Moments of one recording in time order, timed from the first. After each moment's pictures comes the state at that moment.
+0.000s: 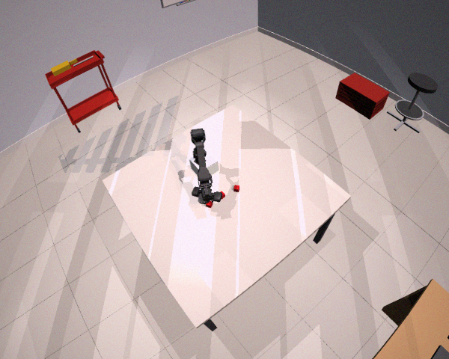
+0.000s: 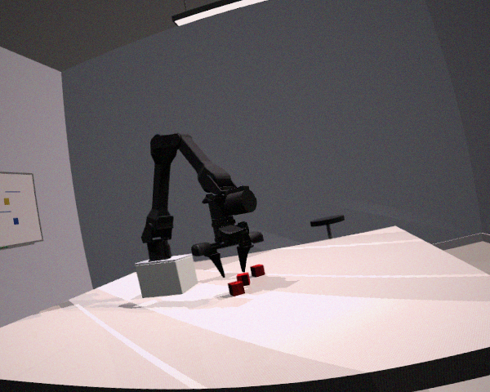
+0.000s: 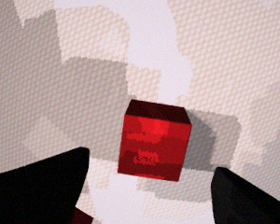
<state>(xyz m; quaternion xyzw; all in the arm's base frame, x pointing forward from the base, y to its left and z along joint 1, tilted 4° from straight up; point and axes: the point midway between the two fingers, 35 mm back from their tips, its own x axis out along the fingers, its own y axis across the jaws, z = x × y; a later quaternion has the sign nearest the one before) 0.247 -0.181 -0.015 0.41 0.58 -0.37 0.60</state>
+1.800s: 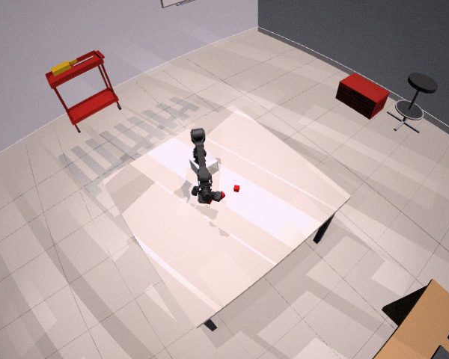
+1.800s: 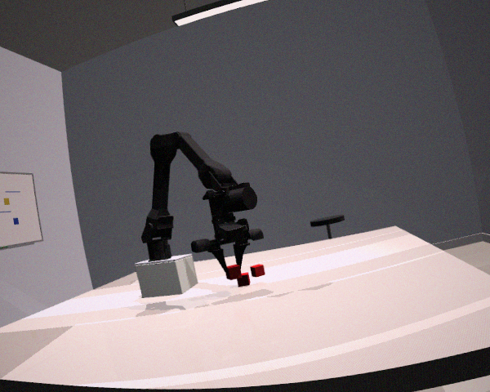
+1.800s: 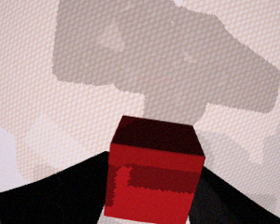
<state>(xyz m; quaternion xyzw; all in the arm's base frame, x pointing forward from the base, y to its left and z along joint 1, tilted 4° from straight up) 0.247 -0.182 -0.006 0.41 0.58 -0.37 0.59</state>
